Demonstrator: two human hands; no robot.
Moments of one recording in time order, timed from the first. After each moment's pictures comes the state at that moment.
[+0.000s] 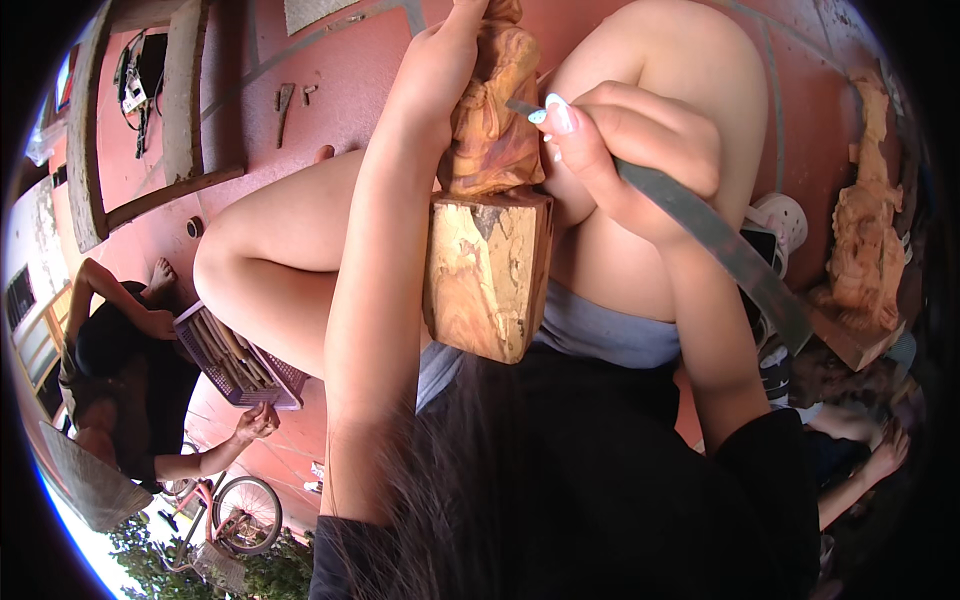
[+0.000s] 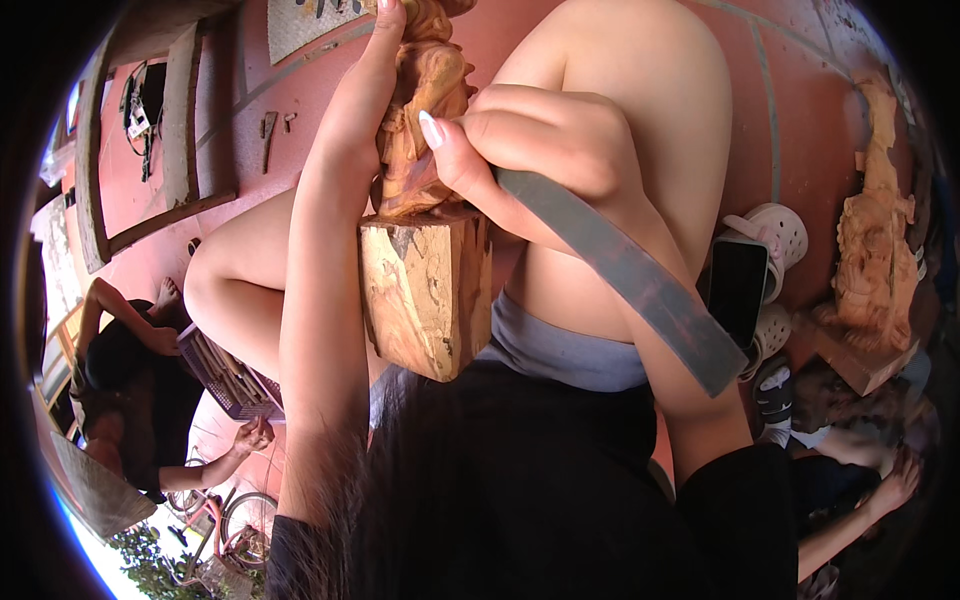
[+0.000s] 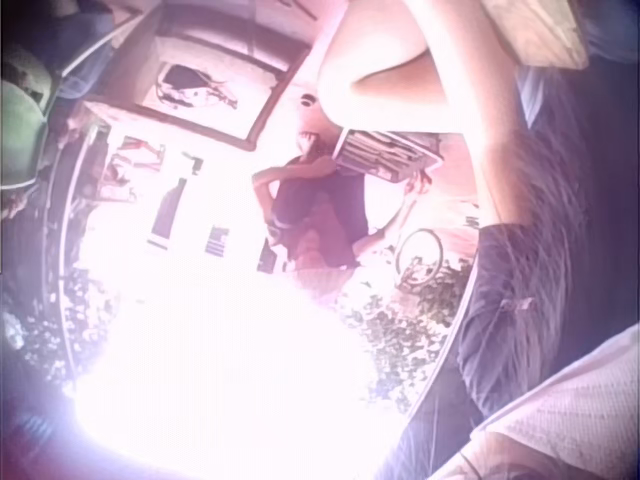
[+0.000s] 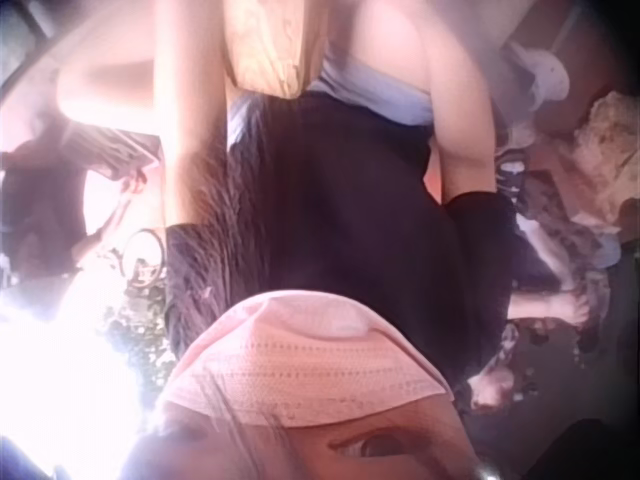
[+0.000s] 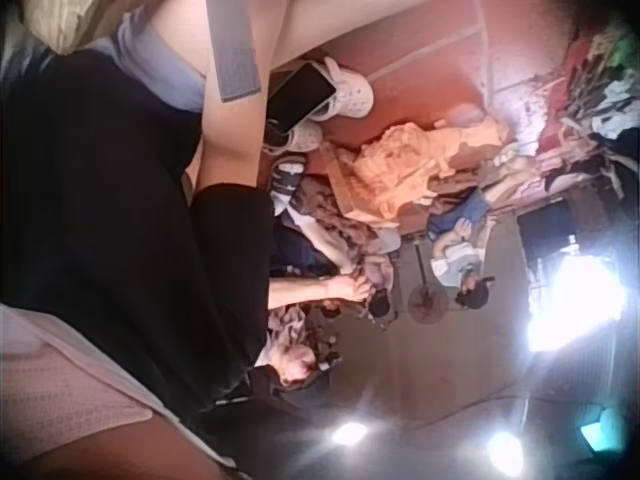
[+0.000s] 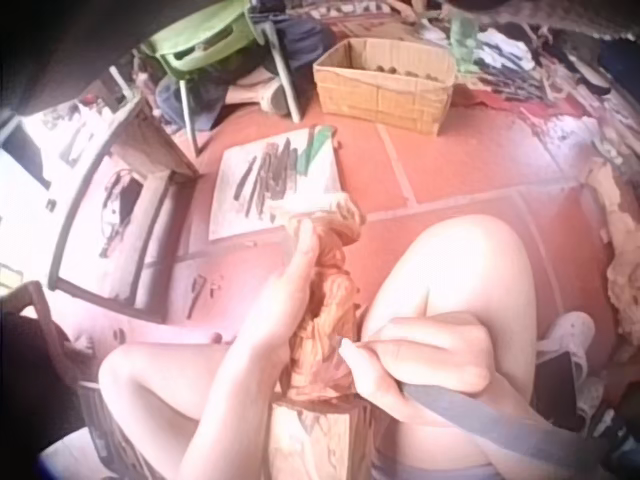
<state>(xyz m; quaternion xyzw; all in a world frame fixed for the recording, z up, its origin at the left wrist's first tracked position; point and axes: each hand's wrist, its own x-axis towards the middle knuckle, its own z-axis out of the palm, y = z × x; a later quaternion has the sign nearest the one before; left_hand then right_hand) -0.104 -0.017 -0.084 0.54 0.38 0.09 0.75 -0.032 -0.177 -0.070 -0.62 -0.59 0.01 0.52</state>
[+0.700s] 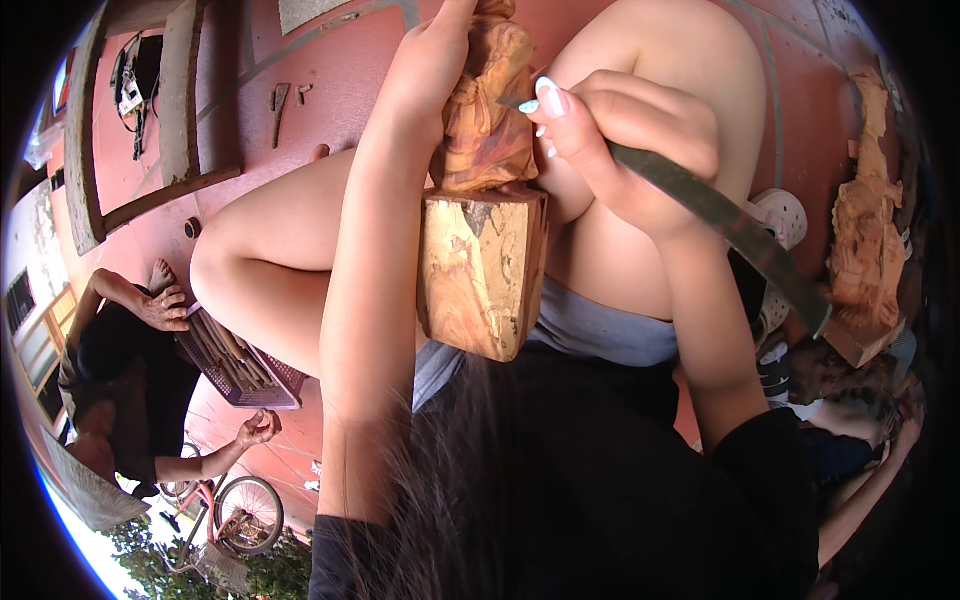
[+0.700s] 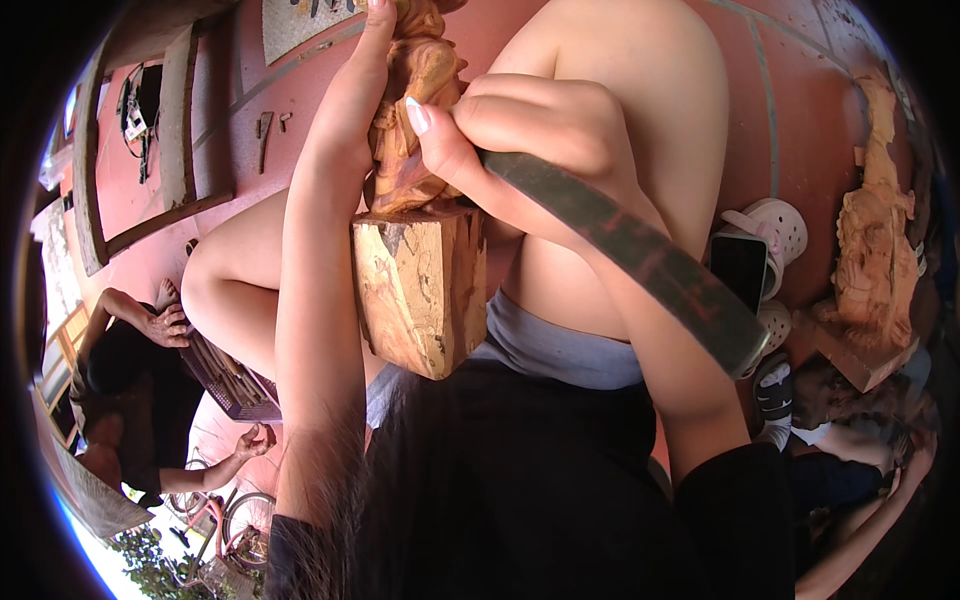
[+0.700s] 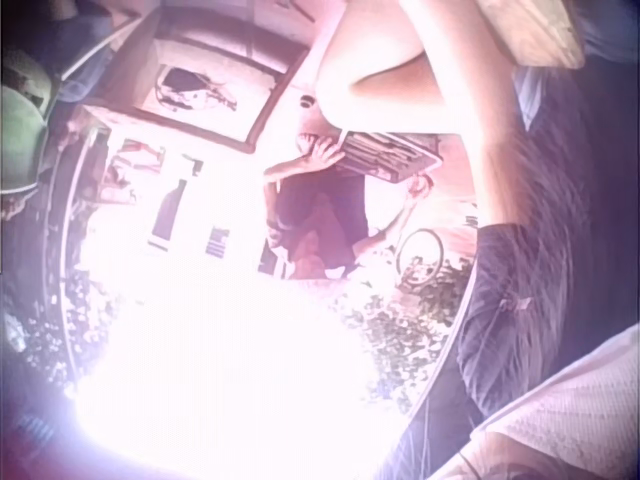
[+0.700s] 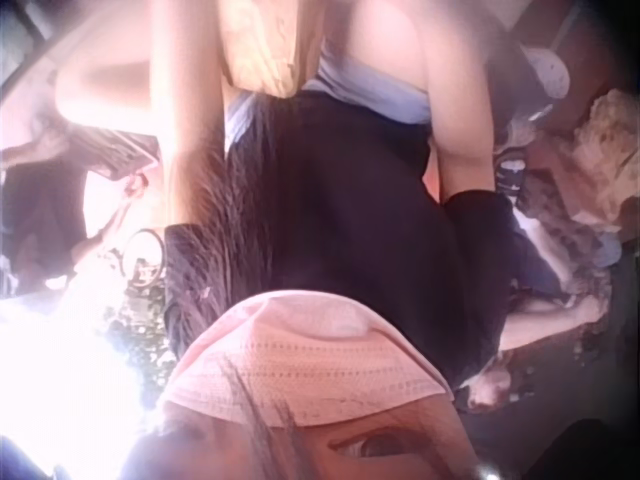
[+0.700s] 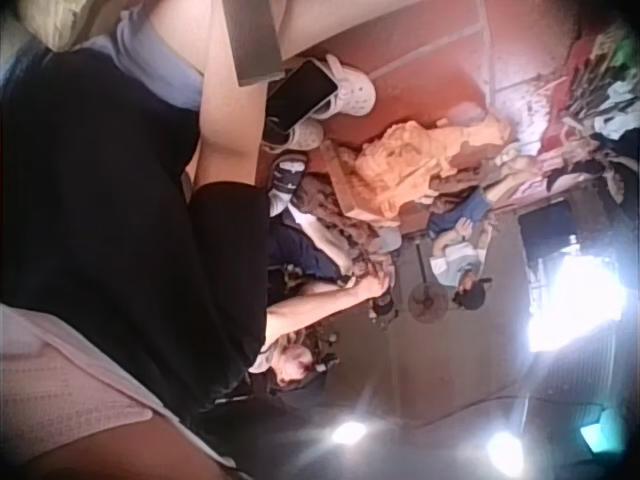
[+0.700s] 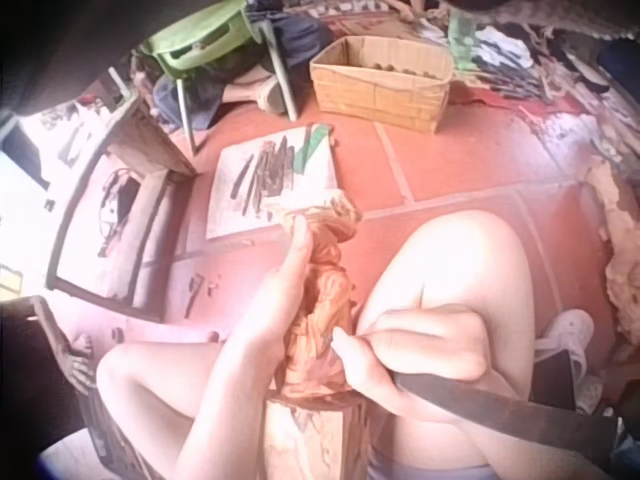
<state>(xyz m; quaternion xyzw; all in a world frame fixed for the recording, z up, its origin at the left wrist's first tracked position) -0.102 -0.008 -0.090 0.48 0.41 0.03 0.78 -0.029 -0.174 -0.069 -0.61 -0.58 0.01 0.54</state>
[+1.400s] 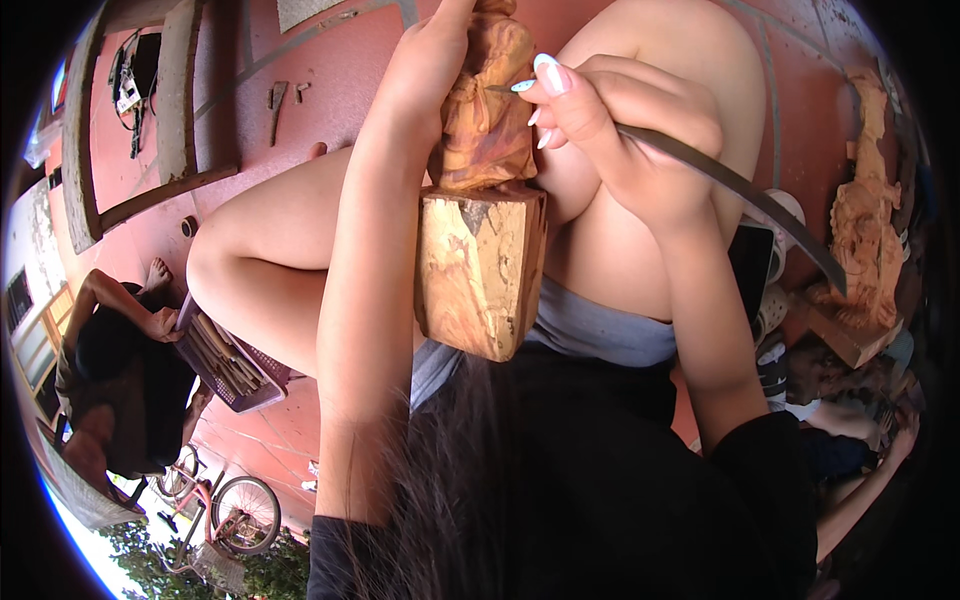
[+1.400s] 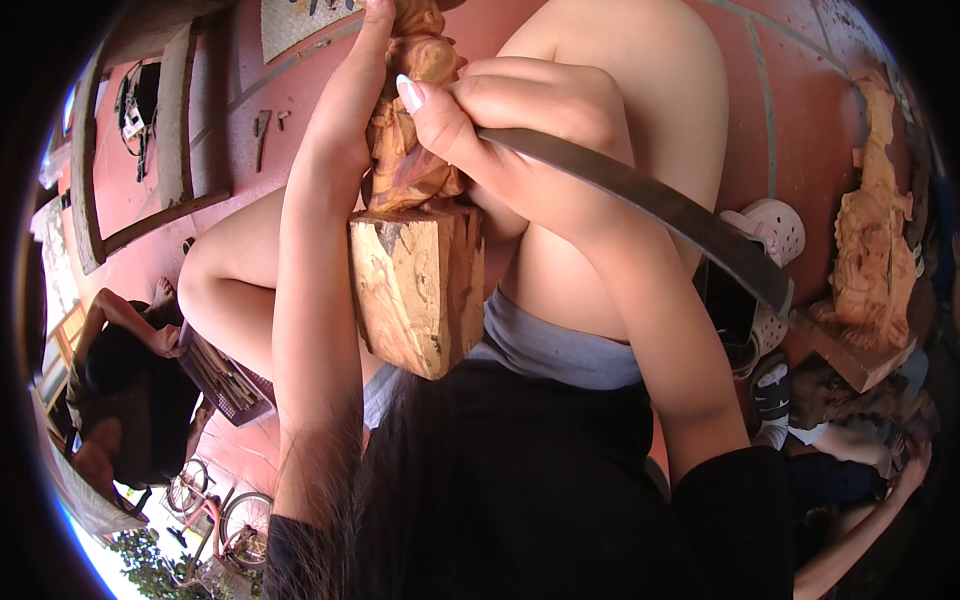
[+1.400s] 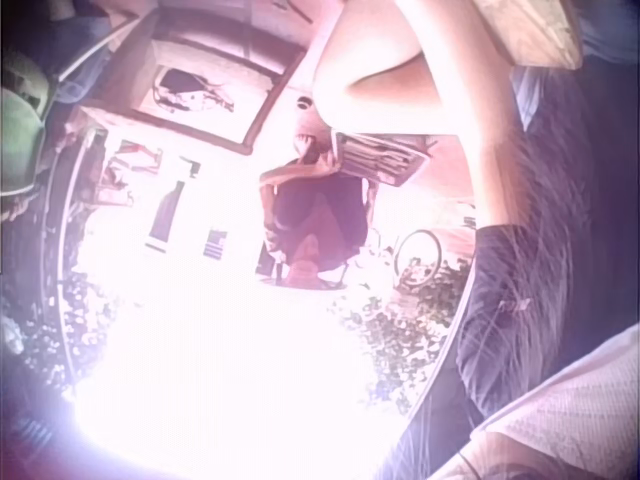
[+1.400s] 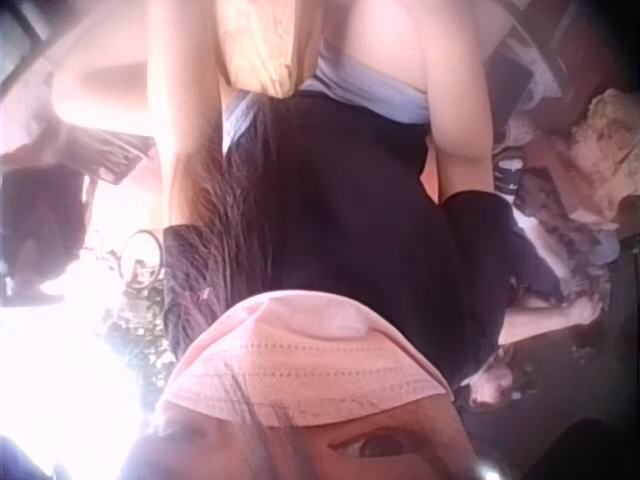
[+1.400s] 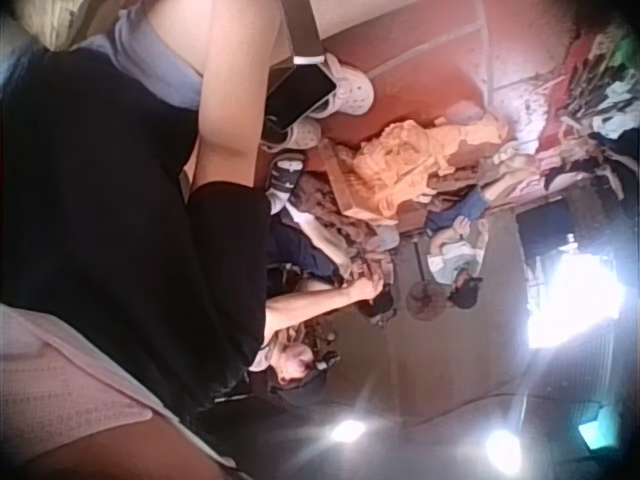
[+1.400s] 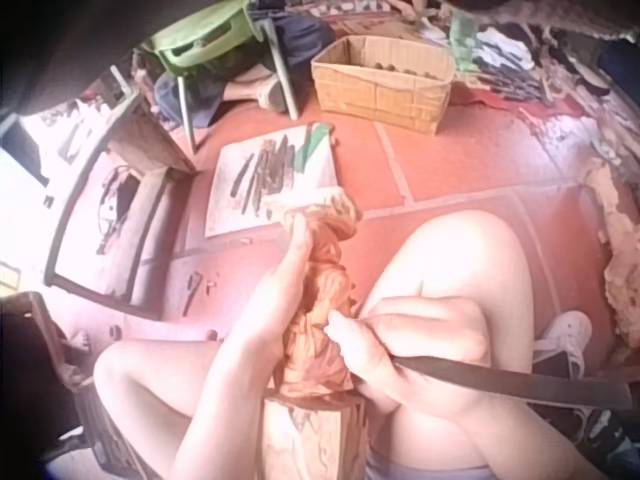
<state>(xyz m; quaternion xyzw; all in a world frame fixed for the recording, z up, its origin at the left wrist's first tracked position) -0.099 -0.013 -0.090 0.45 0.41 0.06 0.79 -0.029 -0.171 -0.071 -0.64 -0.54 0.04 0.54</state>
